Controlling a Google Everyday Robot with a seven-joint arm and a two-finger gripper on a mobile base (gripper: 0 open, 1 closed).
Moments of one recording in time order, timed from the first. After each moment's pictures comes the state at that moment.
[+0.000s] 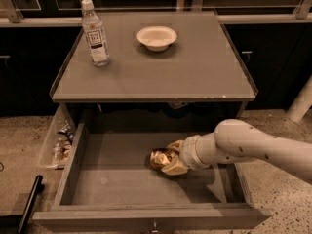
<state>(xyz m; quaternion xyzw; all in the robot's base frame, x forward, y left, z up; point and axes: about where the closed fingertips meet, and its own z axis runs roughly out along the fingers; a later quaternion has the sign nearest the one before) 0.504 -0.065 0.614 -0.58 0.73 0.17 0.32</state>
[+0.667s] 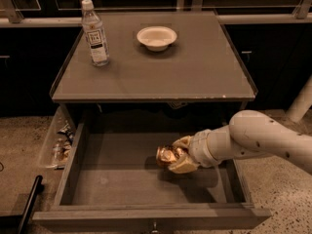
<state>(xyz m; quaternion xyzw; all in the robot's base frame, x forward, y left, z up) 0.488 -0.081 0.657 -0.58 0.72 0.17 0.32</state>
